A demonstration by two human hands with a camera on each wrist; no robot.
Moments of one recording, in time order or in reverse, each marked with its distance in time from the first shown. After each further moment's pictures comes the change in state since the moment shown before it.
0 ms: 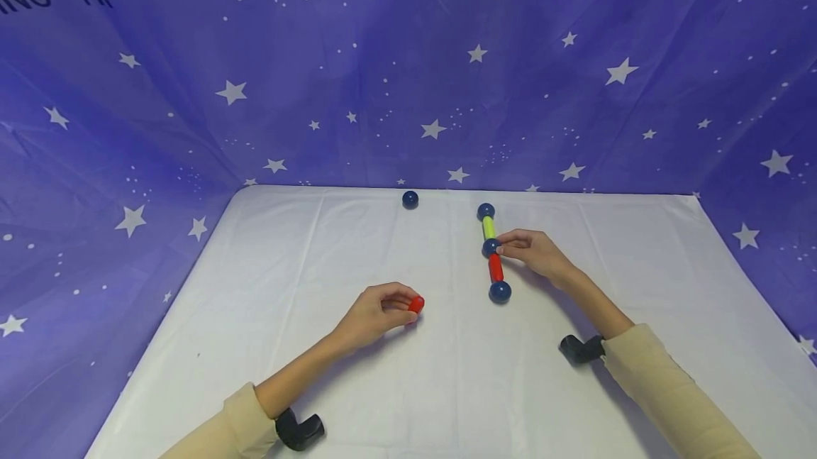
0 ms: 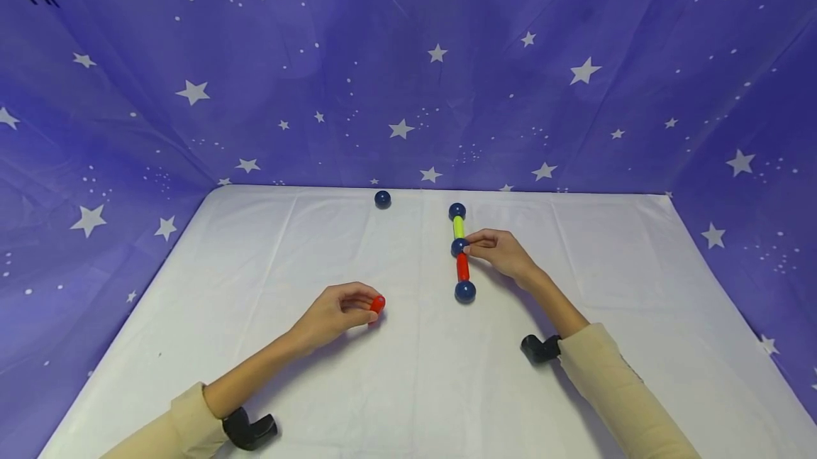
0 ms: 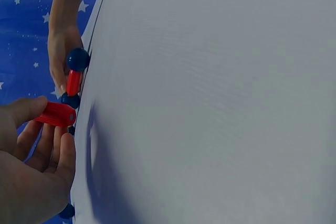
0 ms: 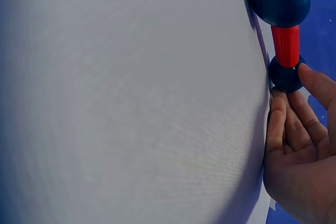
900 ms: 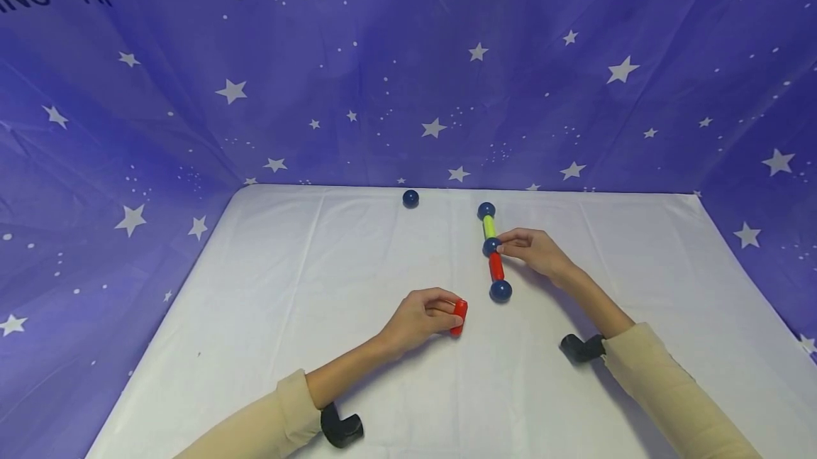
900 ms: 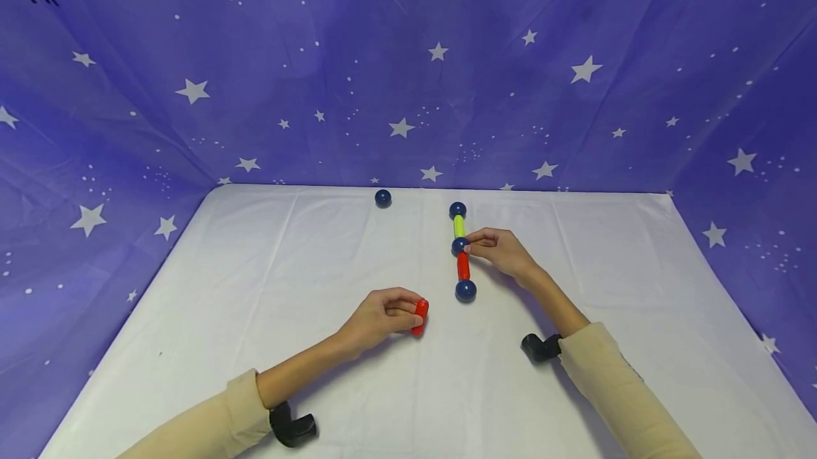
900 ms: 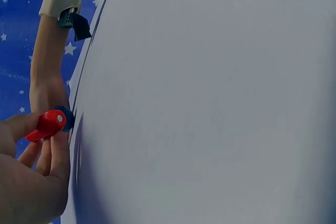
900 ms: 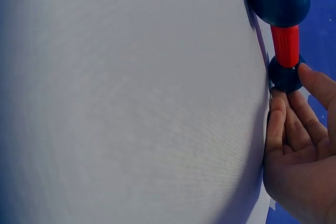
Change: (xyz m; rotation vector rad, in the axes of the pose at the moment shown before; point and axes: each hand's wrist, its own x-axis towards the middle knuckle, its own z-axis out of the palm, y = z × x) left_hand 0.026 0.005 0.059 -0.207 -0.053 -0.081; right_hand 0.002 0.003 0.000 -0.022 0.003 0.000
